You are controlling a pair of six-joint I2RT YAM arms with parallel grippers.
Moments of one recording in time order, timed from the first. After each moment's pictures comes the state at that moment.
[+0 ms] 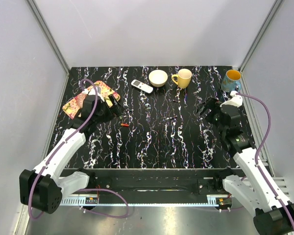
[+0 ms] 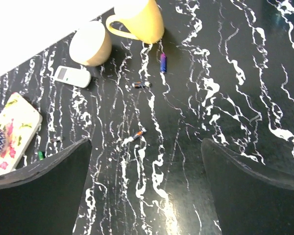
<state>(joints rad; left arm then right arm) -0.30 1.06 0.83 -0.35 0.03 -0.66 0.28 0.78 0.70 -0.26 0.23 0.59</state>
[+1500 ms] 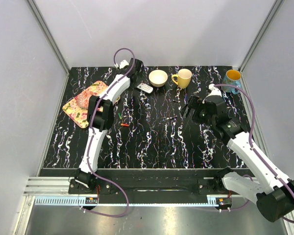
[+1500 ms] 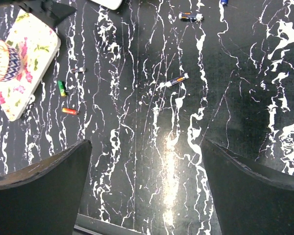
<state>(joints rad) -0.38 2.49 2.30 -0.69 -0.28 -1.01 0.44 1.01 0.92 -0.46 0.08 0.61</state>
